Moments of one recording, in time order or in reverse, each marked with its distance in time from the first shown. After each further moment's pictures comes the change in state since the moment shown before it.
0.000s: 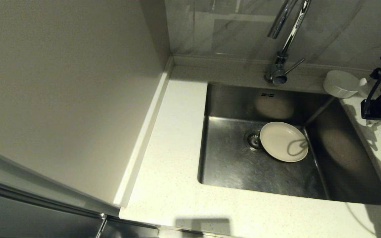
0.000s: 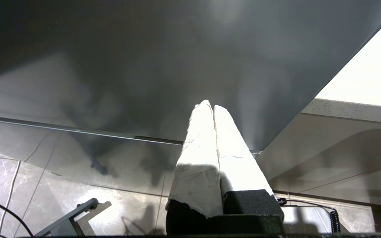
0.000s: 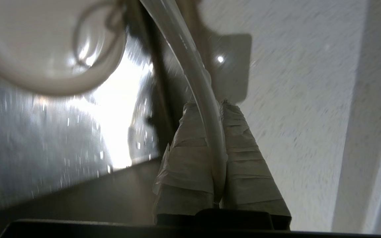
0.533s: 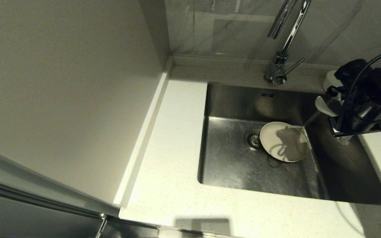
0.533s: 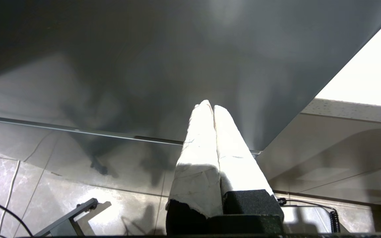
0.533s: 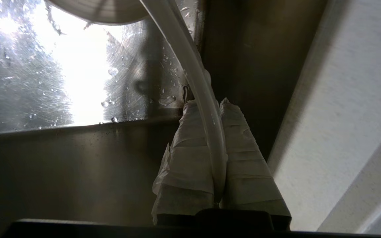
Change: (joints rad) left arm 0.000 0.000 0.000 0.000 0.000 0.000; right arm 0.235 -0.009 0.140 0.037 -0.104 -0.056
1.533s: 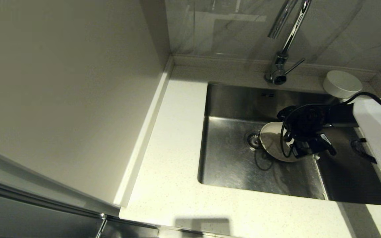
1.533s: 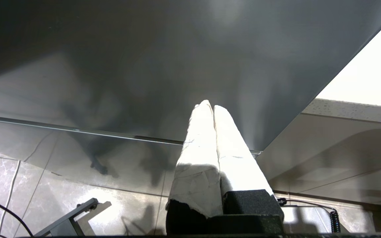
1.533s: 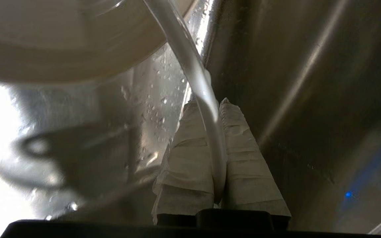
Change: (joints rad) left arm 0.000 0.000 0.000 0.000 0.000 0.000; right arm 0.099 0.418 -0.068 -0.209 -0.370 -0.005
